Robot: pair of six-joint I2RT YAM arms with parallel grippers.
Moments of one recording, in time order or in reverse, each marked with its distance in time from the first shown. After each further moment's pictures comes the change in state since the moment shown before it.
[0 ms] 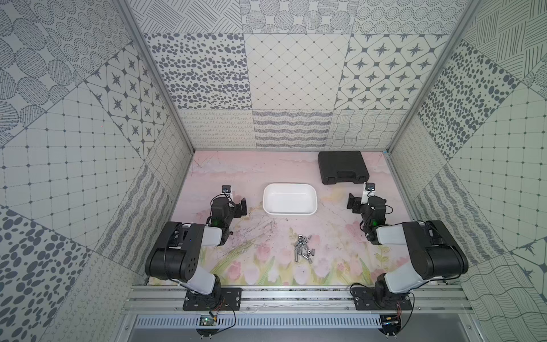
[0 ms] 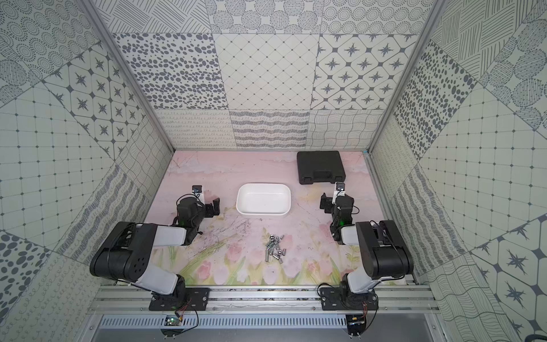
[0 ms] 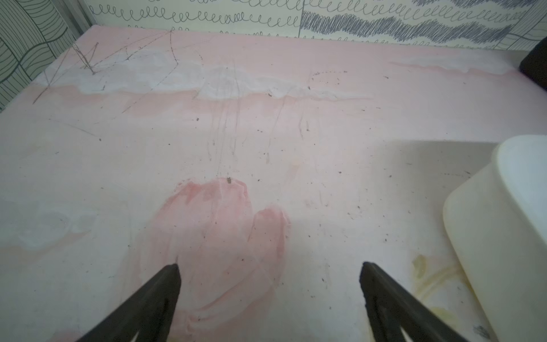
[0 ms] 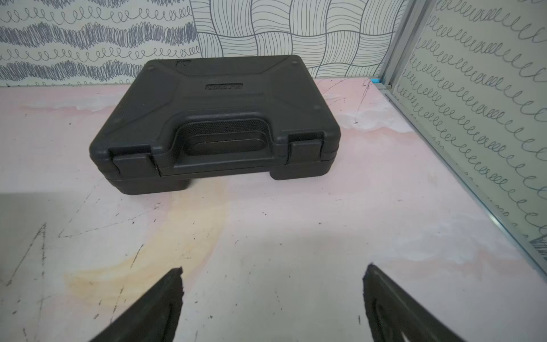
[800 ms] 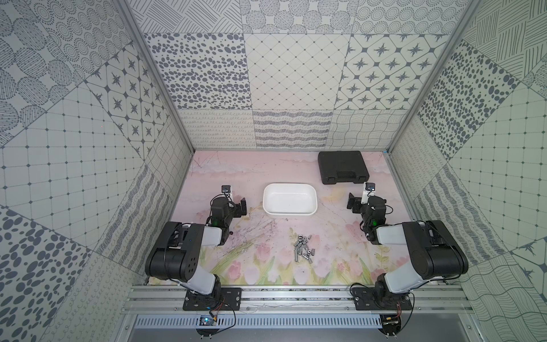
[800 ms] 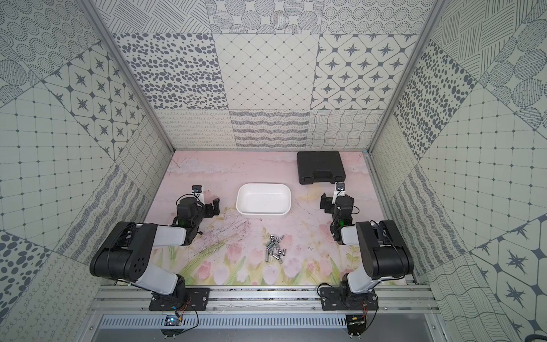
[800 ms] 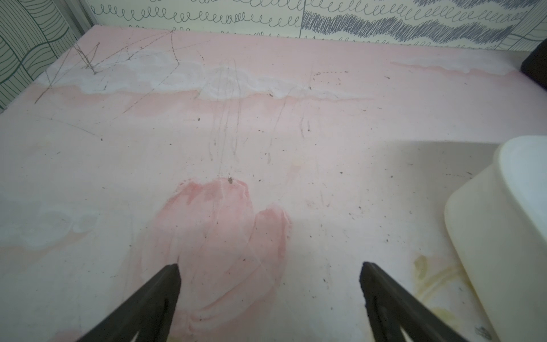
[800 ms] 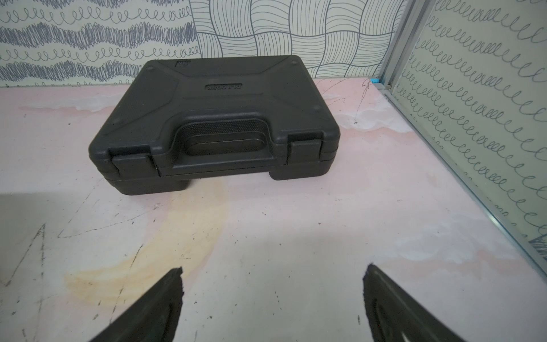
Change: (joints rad) left arm 0.002 0.000 0.000 0.000 0.000 0.000; right arm 0.000 -0.009 0.001 -0.013 0.012 0.001
